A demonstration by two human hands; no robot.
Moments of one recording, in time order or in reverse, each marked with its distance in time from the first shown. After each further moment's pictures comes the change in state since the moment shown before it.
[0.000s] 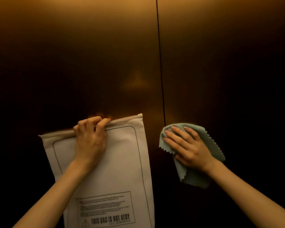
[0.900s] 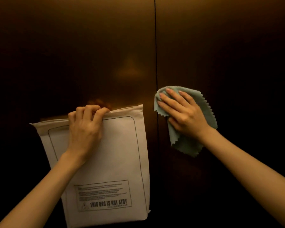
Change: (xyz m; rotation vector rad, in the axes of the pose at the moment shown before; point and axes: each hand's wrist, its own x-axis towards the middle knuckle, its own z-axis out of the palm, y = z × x) left_hand 0.005 0.011 -0.018 -0.008 -0.078 0.047; right_hand 0.059 0.035 -0.027 -0.039 -0.059 0.071
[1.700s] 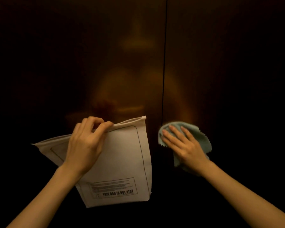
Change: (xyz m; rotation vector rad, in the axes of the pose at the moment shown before) left_hand -0.079 0.029 -0.042 -0.178 -0.357 -0.099; right_hand -0.139 -0.098 0.036 0.074 -0.223 -0.068
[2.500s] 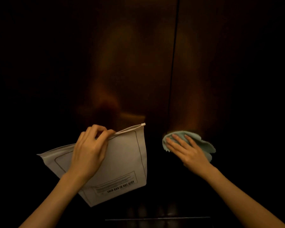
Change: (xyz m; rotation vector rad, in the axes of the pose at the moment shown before) left_hand -0.056 0.016 0.035 -0.047 -0.348 -0.160; right_hand -0.071 -0.050 0.050 0.213 -0.156 -0.010
